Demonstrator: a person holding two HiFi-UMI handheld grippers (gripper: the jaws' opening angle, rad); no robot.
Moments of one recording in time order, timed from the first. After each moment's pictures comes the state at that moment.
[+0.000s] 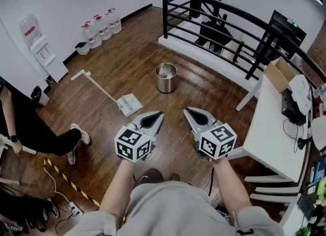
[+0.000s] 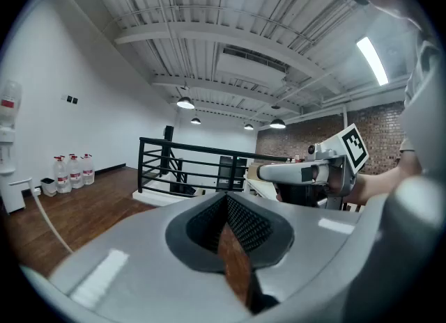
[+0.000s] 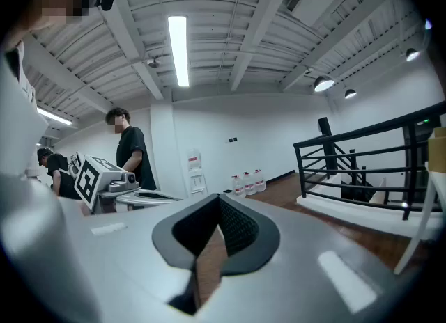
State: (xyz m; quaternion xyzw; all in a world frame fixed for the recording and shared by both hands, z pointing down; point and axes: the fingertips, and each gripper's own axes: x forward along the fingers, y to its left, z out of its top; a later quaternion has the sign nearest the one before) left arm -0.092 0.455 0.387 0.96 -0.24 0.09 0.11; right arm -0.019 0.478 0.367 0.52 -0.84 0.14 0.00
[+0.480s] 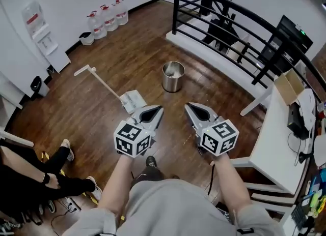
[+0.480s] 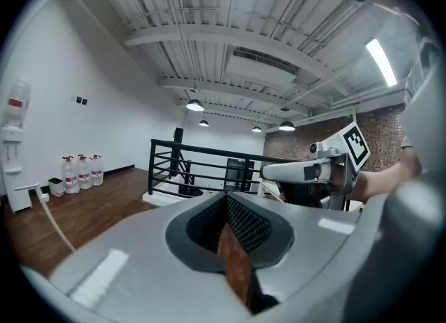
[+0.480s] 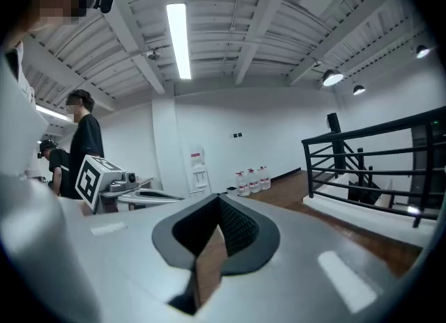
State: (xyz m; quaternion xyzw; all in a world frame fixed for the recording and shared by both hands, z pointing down) left arm -0.122 0.360 0.390 0.96 -0.26 0.08 0.11; right arm -0.047 0.383 0.368 0.51 -0.85 0.13 0.02
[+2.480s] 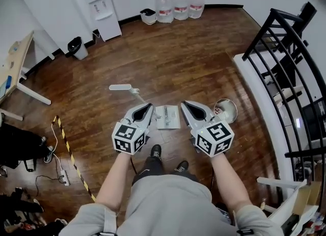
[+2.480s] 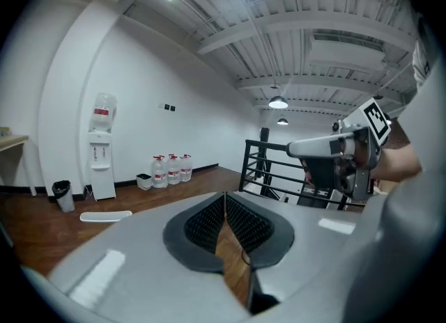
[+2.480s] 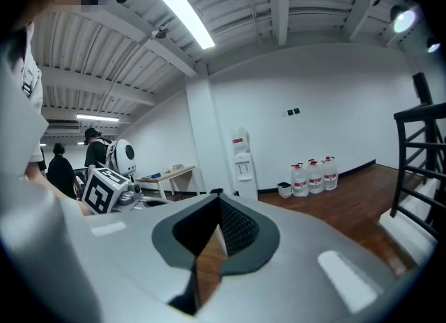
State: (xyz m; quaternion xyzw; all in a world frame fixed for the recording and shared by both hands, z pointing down) left arm -0.377 -0.019 0.467 0.81 -0.56 0.08 0.15; right arm -0.270 -0.031 0.408 0.27 -0.95 0.13 0.07
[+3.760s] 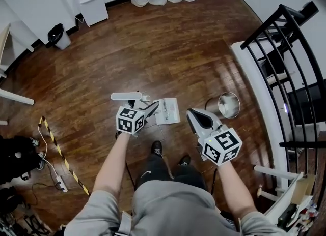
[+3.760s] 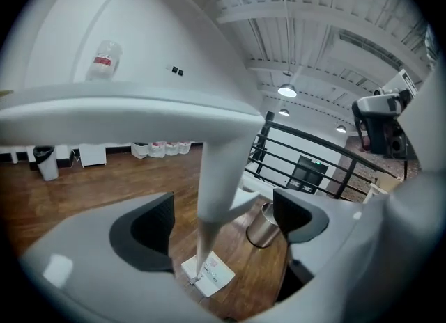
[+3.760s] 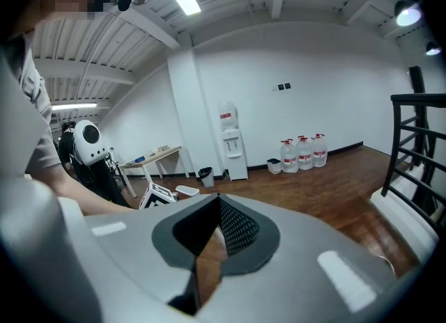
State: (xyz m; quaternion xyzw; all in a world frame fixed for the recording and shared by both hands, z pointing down) left arm -0.502 -0.143 0.662 0.82 -0.50 0.11 0.25; right arm -0.361 -0.082 0.500 0.31 -0.92 0.18 0.15
